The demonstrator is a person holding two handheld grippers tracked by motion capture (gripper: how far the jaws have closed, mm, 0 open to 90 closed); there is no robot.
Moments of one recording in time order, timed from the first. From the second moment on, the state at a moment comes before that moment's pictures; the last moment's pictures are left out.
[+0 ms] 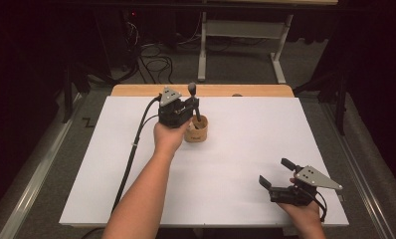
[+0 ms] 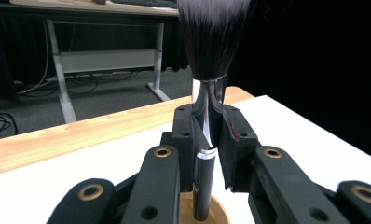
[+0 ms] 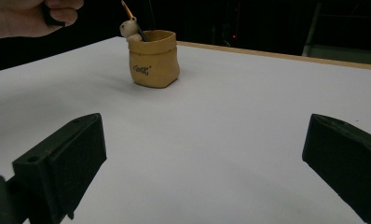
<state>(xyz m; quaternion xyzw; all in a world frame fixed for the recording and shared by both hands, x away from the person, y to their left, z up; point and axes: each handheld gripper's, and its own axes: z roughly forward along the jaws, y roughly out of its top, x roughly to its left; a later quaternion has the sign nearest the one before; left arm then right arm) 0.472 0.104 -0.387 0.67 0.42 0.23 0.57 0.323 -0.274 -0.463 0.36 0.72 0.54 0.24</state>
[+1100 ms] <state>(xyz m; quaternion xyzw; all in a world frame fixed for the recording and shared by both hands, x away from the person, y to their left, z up) 0.477 0.096 -0.414 0.70 0.43 0.21 0.53 0.323 -0.274 -0.464 0.36 0.72 0.54 0.23</state>
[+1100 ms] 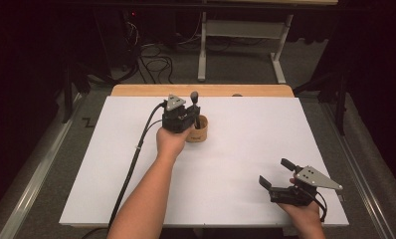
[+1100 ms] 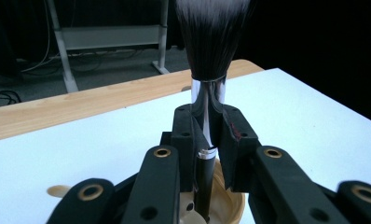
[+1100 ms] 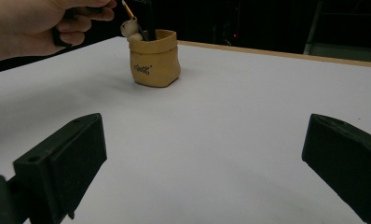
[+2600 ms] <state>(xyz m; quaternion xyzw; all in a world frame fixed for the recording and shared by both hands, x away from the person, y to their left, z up) 0.476 0.090 -0.411 0.70 0.43 0.22 0.53 0.323 -0.277 -0.463 0.37 0.71 0.55 0.23</state>
